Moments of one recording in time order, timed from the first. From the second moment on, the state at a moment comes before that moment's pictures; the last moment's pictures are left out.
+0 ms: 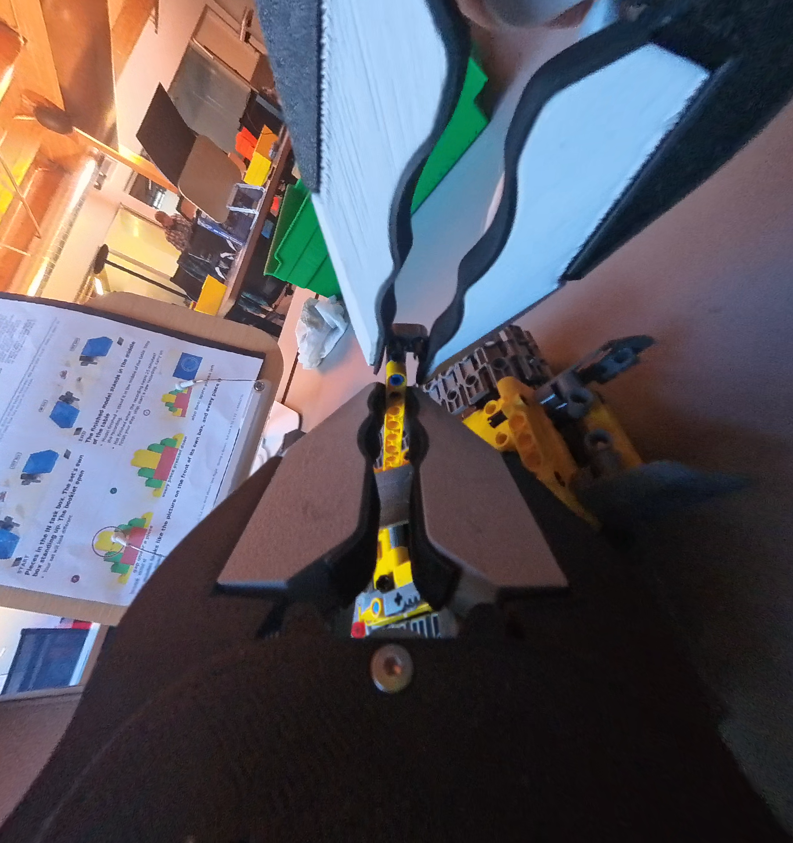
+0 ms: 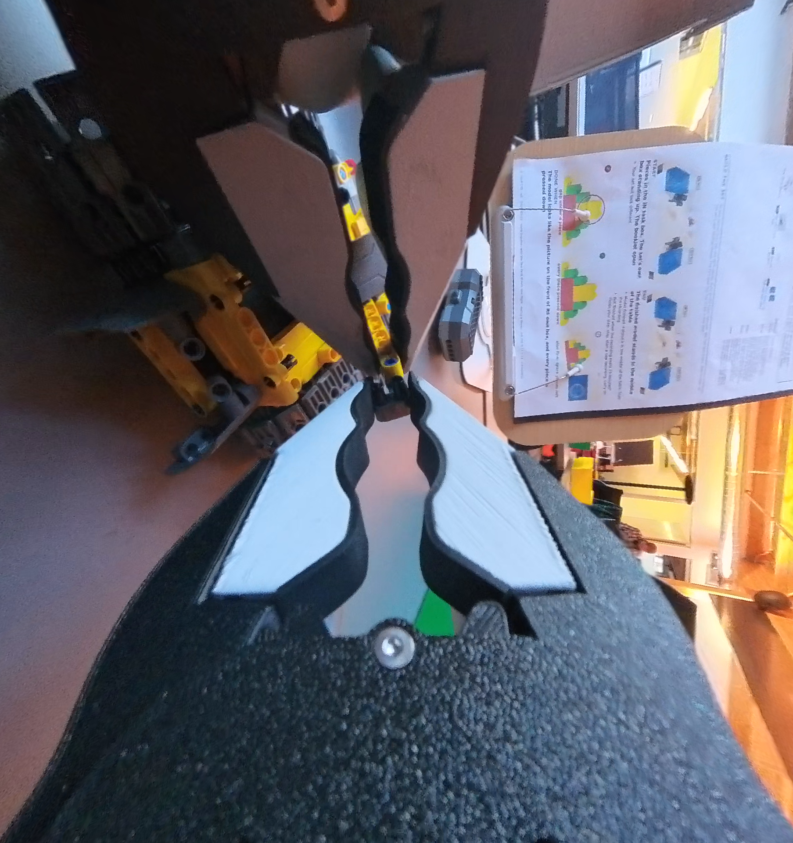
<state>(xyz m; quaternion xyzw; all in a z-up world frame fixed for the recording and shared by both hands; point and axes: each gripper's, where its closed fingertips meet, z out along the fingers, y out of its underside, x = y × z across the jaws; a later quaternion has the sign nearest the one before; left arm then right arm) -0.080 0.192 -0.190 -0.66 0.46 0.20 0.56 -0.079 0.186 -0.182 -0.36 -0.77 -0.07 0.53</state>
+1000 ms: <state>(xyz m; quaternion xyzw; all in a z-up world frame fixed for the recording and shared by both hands) -0.086 0.199 -0.178 -0.65 0.42 0.18 0.61 -0.071 0.173 -0.167 -0.60 -0.58 0.29 0.47</state>
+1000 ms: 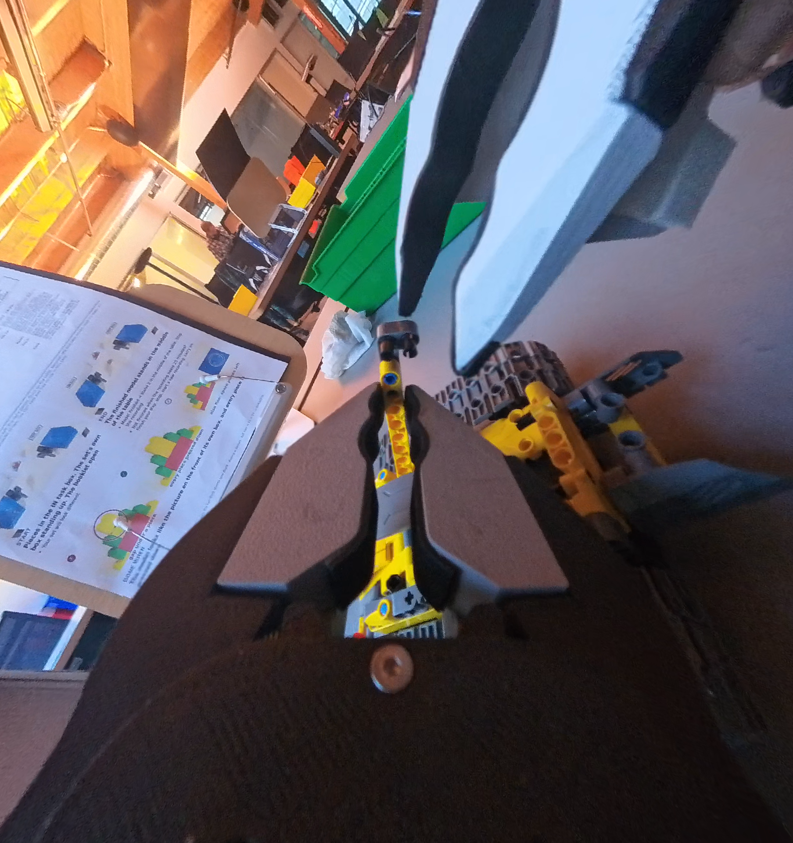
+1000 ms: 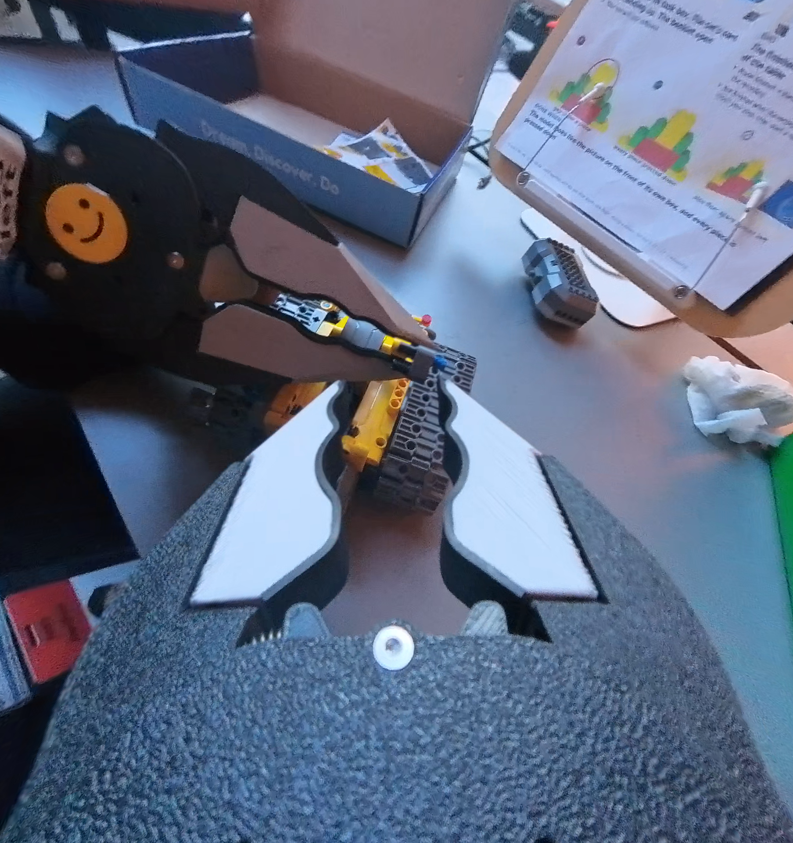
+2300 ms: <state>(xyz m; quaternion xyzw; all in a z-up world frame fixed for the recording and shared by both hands) -0.076 0.192 -0.181 -0.63 0.45 0.15 0.61 -0.079 0.175 -0.166 -0.46 -0.67 0.21 0.54</state>
